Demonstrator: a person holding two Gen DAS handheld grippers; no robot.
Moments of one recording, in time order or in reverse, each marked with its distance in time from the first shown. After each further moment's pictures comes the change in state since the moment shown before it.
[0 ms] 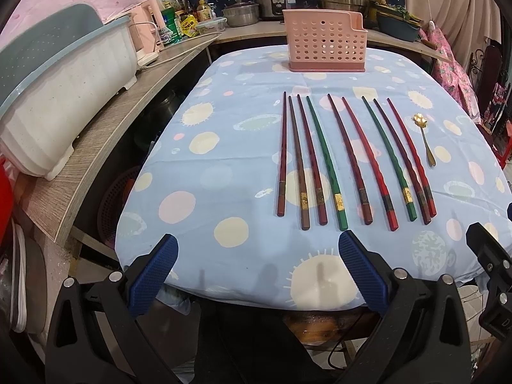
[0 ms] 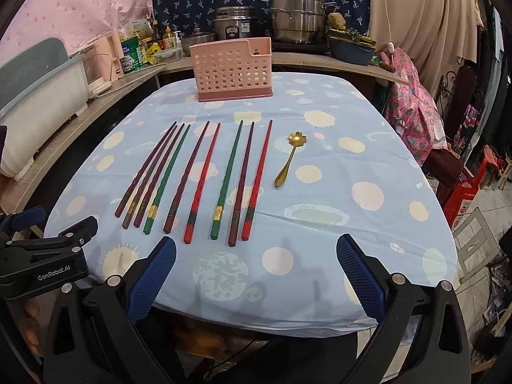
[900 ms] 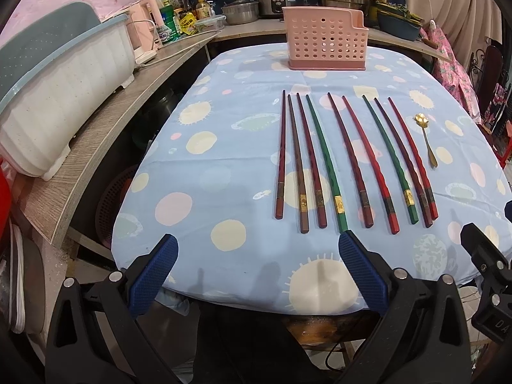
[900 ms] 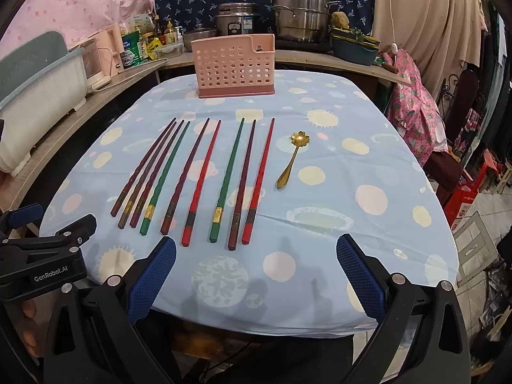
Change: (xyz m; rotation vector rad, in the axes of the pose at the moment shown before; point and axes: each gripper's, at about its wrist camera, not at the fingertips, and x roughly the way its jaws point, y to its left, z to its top) left arm 0.007 -0.001 0.004 -0.001 0.011 -0.006; right arm 0.011 0.004 0.004 -0.017 0.019 -0.005
